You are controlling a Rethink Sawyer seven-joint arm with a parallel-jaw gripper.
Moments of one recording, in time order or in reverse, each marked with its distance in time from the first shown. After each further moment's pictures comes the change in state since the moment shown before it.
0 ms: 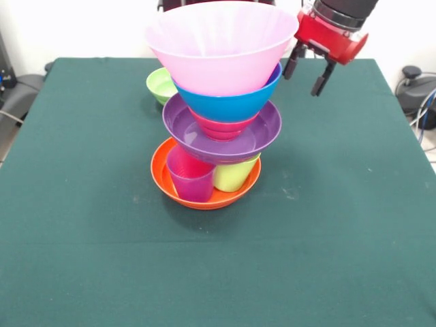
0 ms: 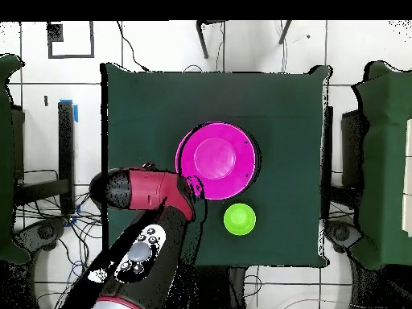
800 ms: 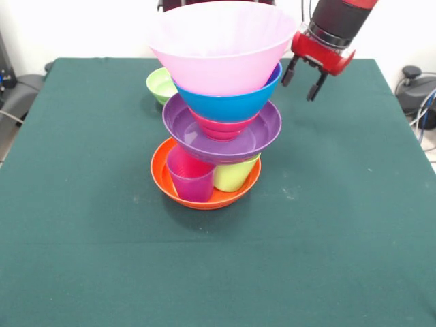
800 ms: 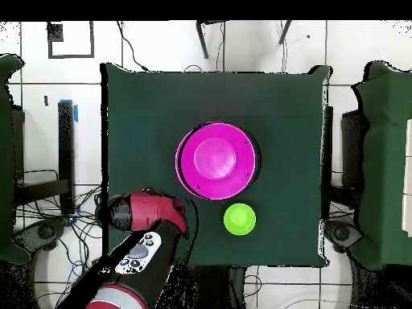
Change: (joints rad) arm 0.036 0.068 0.041 0.142 0.002 -0.147 0.000
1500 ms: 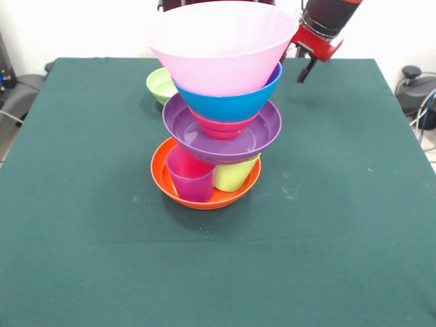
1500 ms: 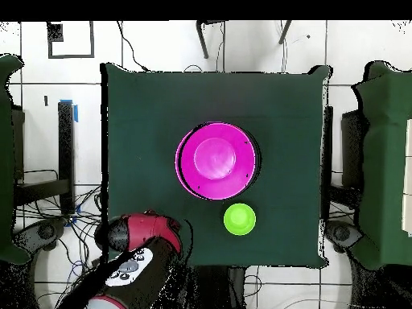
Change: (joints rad) arm 0.067 0.015 -0.022 0.107 -0.015 -0.014 0.000
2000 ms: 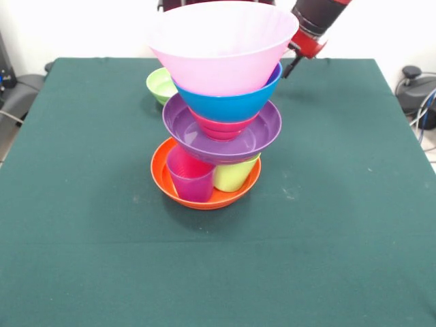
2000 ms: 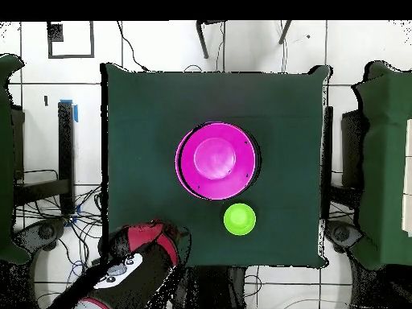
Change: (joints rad) arm 0.061 0.071 -0.066 0.004 -0.076 -0.054 0.000
